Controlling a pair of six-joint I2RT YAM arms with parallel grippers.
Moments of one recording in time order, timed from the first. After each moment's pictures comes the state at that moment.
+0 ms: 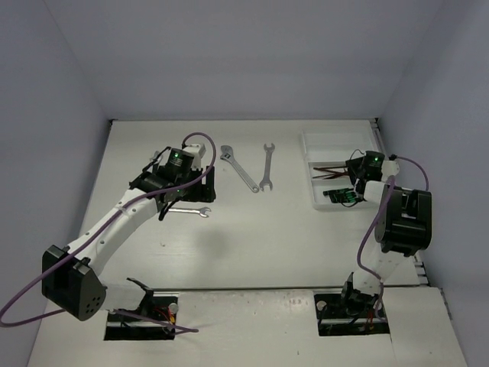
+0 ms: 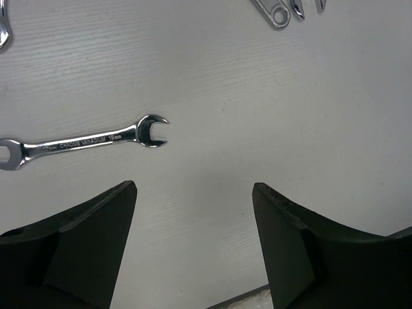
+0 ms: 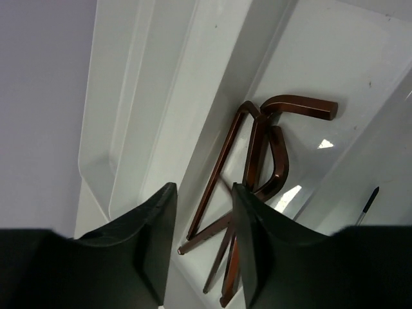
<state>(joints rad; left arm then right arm) -0.49 1.31 1.14 -0.67 0.04 -0.36 -0.20 1.78 0.86 0.35 0.09 1.08</state>
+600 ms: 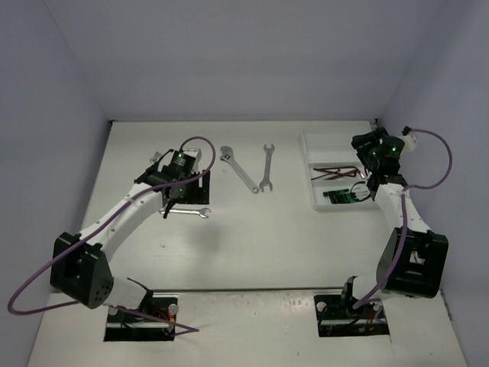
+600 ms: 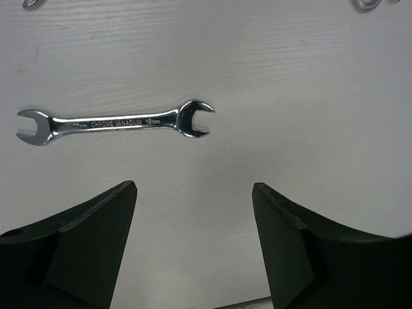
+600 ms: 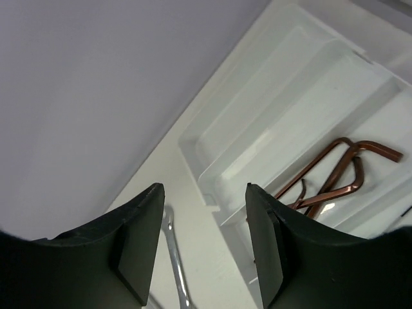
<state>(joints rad) -0.45 1.39 1.14 -0.71 -0.04 -0.38 -0.19 1.42 0.92 0.18 0.00 0.83</state>
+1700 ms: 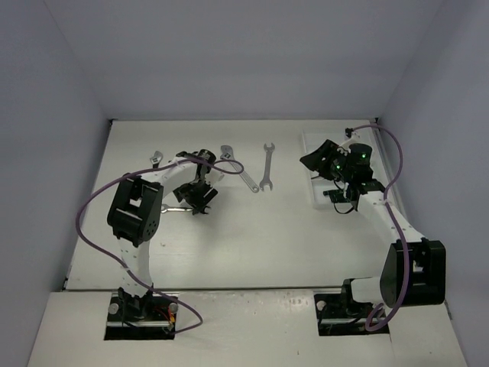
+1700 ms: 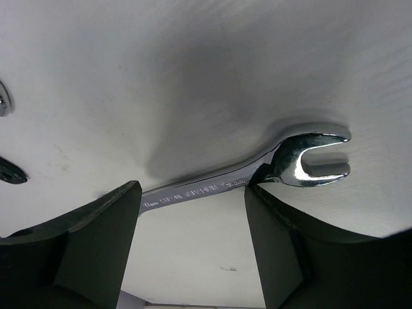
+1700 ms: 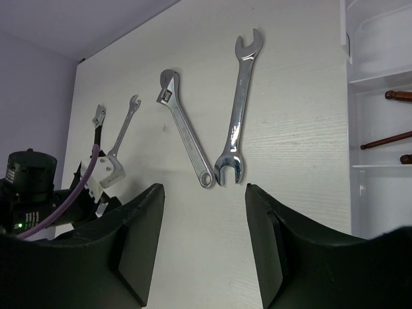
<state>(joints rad) -0.41 1.98 1.42 -0.90 -0.15 0.25 0.06 1.33 0.83 0.09 -0.39 0.63</state>
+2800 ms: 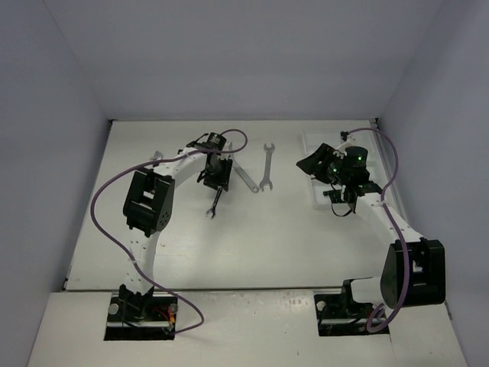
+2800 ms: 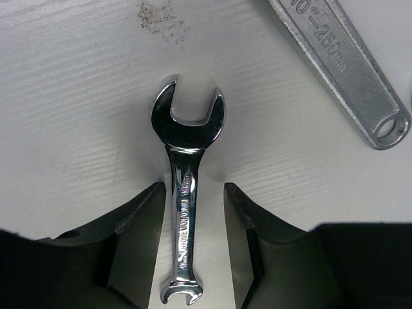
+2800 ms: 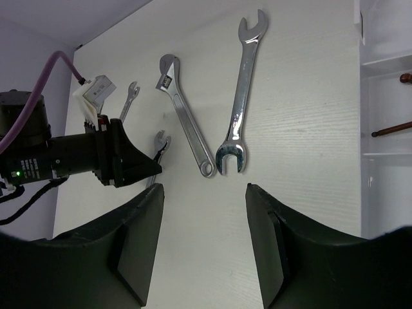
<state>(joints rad) -0.43 2.16 1.69 -0.71 0.14 -0.27 0.08 1.33 0.80 0.09 -0.40 0.62</state>
